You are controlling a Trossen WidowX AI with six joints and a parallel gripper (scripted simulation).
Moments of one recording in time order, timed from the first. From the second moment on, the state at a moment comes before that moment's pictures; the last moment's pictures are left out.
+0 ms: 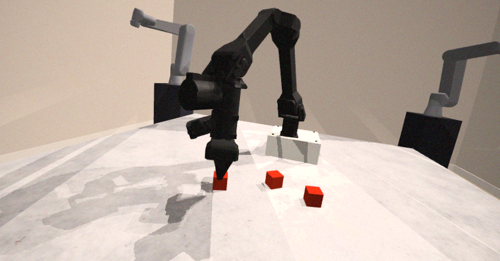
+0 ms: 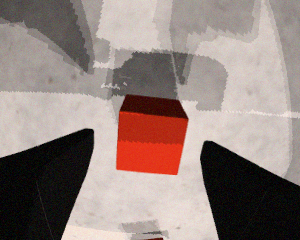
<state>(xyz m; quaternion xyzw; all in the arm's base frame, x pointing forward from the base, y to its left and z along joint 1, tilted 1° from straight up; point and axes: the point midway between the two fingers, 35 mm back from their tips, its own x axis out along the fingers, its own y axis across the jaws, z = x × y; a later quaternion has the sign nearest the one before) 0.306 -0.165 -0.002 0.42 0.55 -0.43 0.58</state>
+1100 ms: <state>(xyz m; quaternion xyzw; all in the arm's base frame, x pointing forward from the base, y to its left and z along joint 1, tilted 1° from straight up) 0.307 -0.165 0.010 0.42 0.56 -0.43 0.57</state>
